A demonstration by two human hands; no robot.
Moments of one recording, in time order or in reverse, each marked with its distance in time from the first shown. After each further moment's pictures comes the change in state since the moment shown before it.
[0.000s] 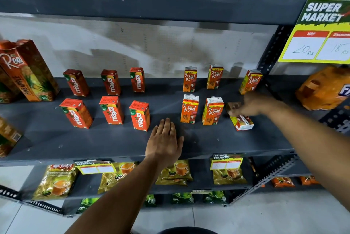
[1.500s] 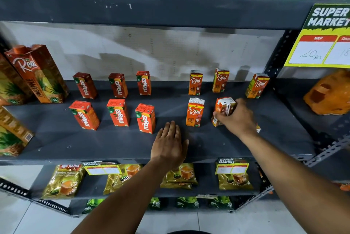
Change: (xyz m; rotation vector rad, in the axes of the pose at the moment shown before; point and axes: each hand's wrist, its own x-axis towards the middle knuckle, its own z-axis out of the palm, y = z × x) left_hand 0.000 0.001 -0.003 0.010 -0.018 0.001; right_hand -0.010 -0.051 0.073 0.717 0.548 -0.018
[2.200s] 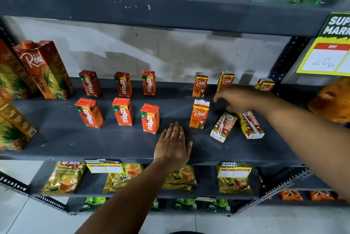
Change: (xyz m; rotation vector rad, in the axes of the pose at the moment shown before) left_hand 0.000 0.002 -0.005 -0.006 -0.030 -0.009; right_hand 0.067 -0.069 -0.039 -0.748 -0.689 -0.658
